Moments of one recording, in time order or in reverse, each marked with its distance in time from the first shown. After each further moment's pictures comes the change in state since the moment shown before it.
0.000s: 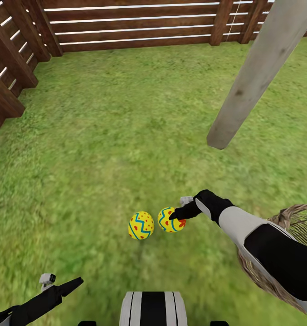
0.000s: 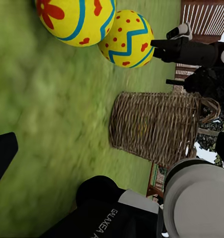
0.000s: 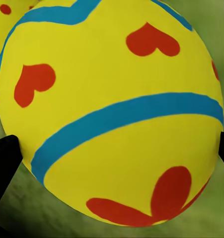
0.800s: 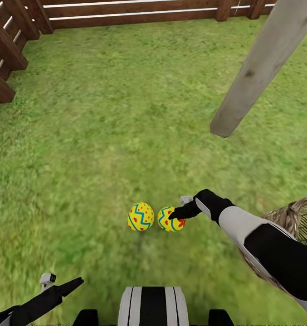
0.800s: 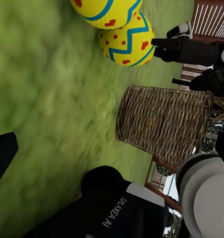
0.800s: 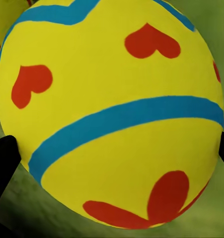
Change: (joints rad) left arm 0.000 -0.002 0.000 0.000 0.000 0.000 0.000; right arm -0.002 0.000 -0.007 0.000 0.000 -0.001 0.001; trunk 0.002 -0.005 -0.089
